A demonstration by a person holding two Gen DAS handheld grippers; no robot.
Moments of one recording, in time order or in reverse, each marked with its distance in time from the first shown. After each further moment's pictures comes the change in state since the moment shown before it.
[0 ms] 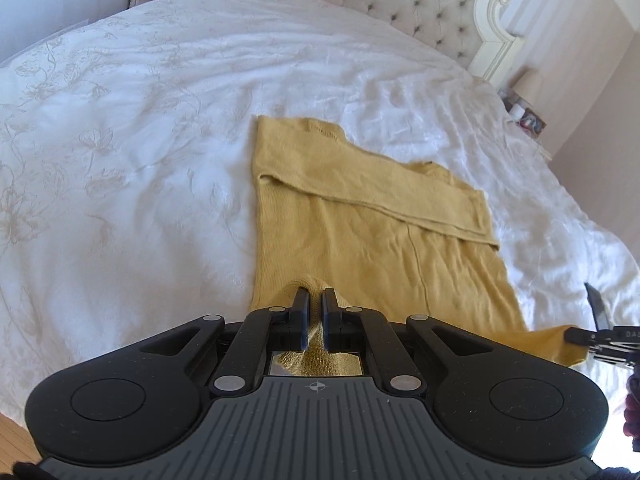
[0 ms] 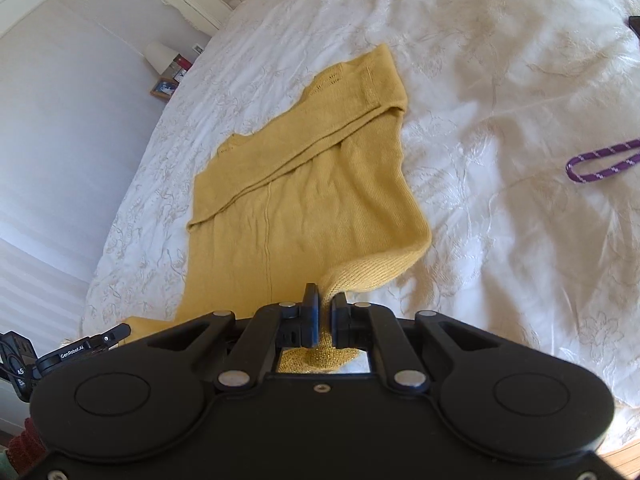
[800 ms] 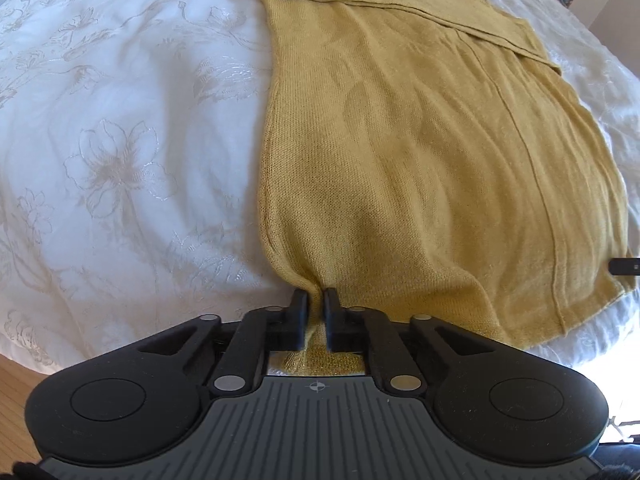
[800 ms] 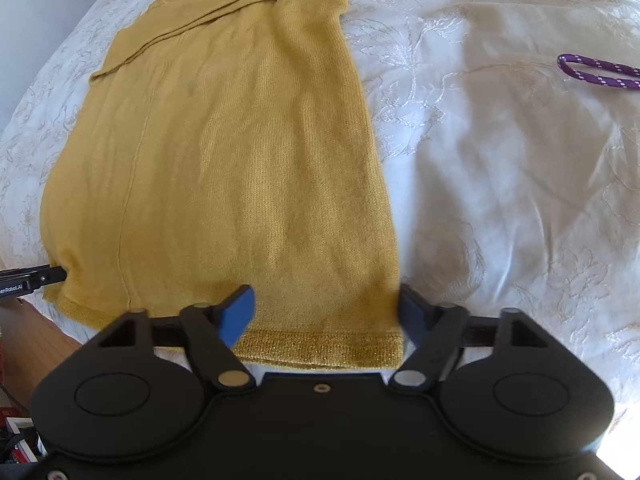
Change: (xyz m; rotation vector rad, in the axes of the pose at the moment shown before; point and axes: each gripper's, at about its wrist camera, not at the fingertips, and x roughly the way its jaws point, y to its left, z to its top) left arm 0.065 0.008 -0.106 0.148 0.330 0.135; right arm 0.059 -0.034 -0.070 -0.221 0.256 -0.333
